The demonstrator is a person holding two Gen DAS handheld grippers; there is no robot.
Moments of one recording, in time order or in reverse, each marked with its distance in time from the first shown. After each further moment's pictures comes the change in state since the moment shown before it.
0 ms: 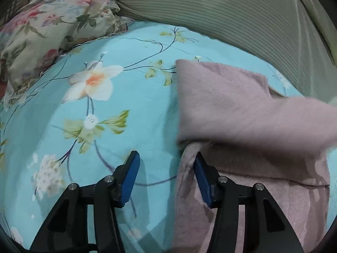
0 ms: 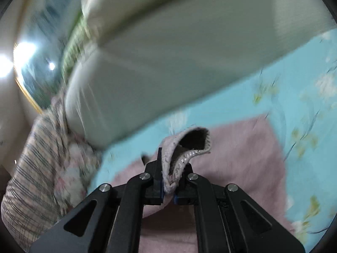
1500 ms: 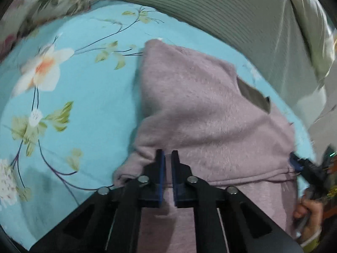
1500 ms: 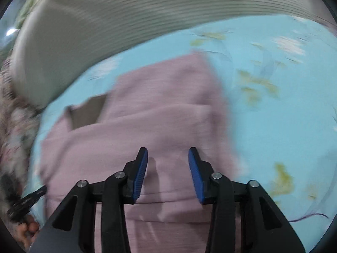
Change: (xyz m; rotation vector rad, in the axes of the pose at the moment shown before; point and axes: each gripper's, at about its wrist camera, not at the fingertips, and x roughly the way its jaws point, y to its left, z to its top) left arm 0.031 -0.004 0.019 -0.030 0.165 -0.300; right arm 0.023 -0.068 -0.057 -0.038 0.238 -0.378
